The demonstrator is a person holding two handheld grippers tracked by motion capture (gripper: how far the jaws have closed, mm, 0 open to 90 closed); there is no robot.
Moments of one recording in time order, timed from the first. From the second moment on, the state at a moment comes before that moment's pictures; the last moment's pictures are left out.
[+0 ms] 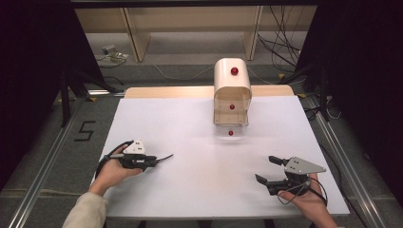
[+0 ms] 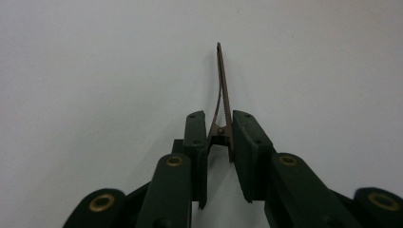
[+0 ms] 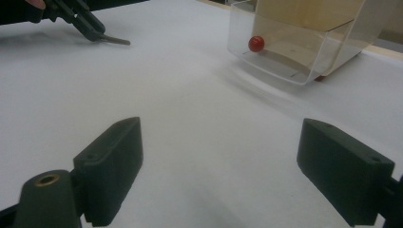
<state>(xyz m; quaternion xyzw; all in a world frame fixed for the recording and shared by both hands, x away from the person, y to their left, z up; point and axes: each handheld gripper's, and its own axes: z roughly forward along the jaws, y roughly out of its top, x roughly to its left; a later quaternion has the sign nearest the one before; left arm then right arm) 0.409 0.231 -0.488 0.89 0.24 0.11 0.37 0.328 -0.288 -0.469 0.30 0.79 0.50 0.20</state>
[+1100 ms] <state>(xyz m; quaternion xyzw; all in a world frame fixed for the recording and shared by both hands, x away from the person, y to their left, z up) 0.407 0.226 -0.473 0.87 0.24 0.12 0.41 0.328 -0.288 -0.469 0.30 0.79 0.50 0.19</state>
